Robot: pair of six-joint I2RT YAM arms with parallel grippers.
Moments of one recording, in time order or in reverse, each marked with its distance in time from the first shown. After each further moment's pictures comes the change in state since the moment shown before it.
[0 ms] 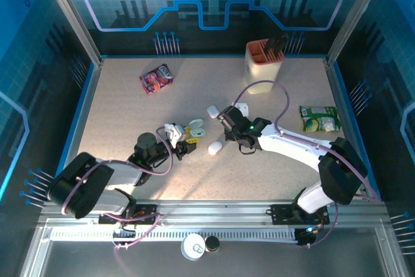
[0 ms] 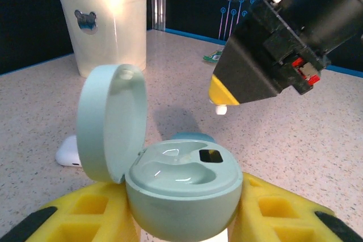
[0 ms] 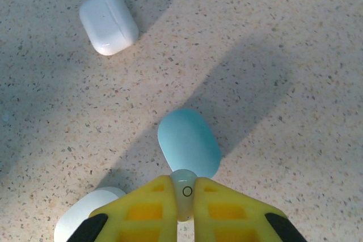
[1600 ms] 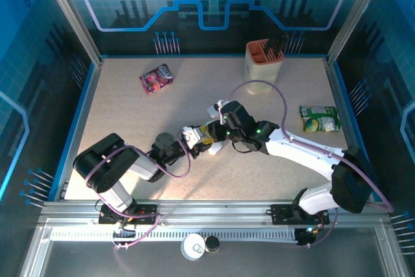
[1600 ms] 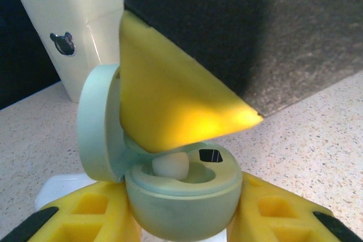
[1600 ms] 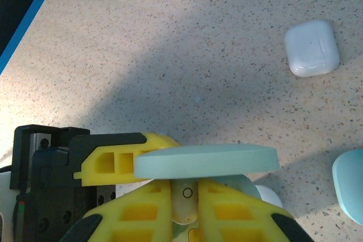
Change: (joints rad) left arm -0.171 0.251 0.109 0.161 -0.169 0.150; right arm 0.027 -0.100 -0.035 0.286 -0.417 -0.214
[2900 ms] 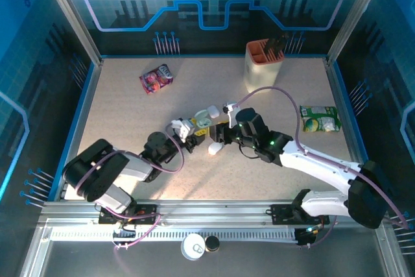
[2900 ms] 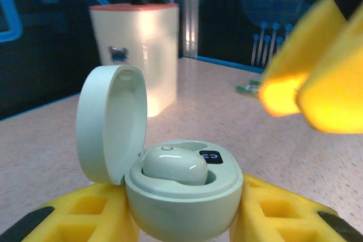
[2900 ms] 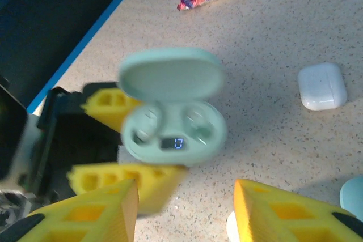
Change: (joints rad) left arm 0.069 -0.128 -0.038 0.004 -0.088 -0.152; right arm -0.025 -0.182 -0.210 0.241 -0.043 -0.042
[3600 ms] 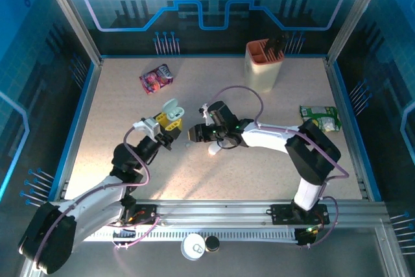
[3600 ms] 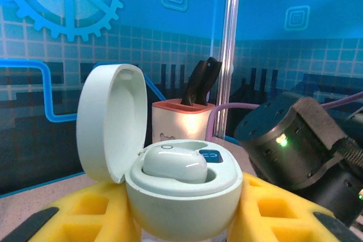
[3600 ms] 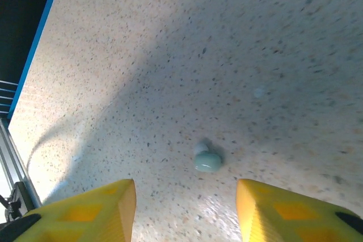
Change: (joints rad) left arm 0.120 -0.661 -0.102 -0.303 -0.025 -0.117; right arm -0.008 0.550 0.259 0.045 -0.265 0.142
